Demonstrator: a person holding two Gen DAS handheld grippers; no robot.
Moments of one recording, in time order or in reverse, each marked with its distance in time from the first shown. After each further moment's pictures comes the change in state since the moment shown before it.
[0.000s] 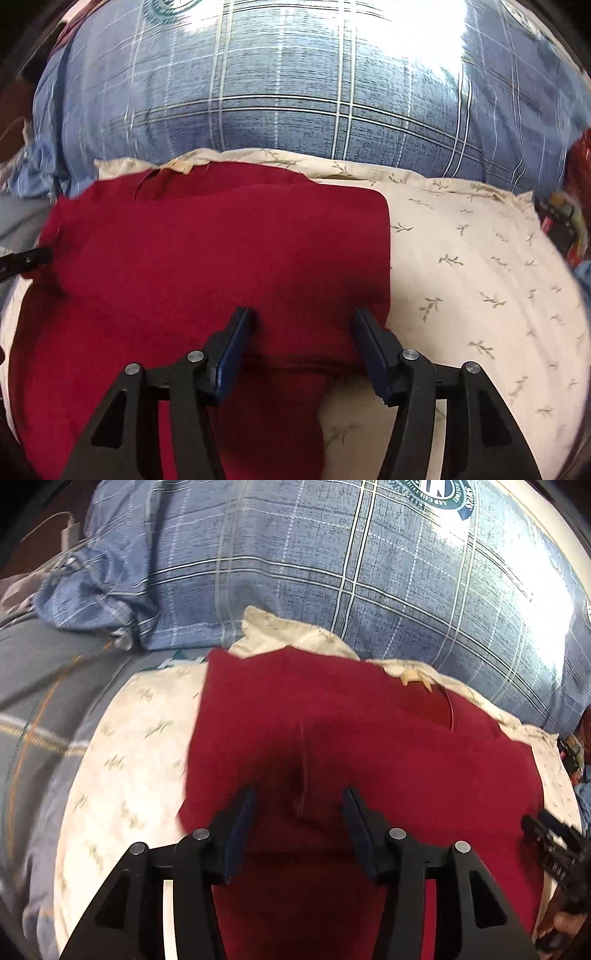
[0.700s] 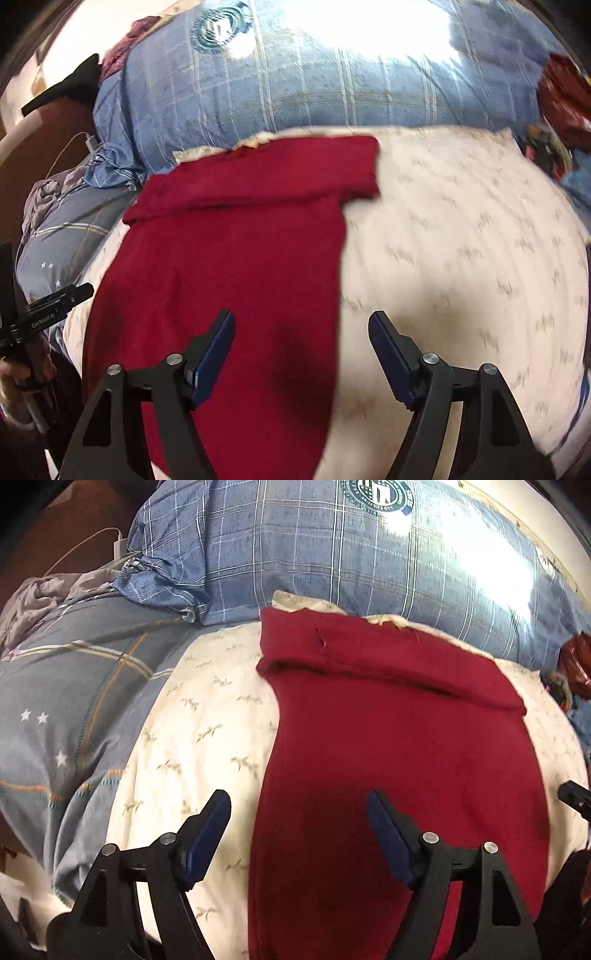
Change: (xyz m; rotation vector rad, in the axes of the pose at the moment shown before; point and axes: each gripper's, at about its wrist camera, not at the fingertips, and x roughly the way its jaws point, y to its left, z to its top) left arm -0.133 0.022 -0.133 0.095 -0.051 0.074; right arm -0.116 -0.022 -0.120 0.109 -0.002 0.218
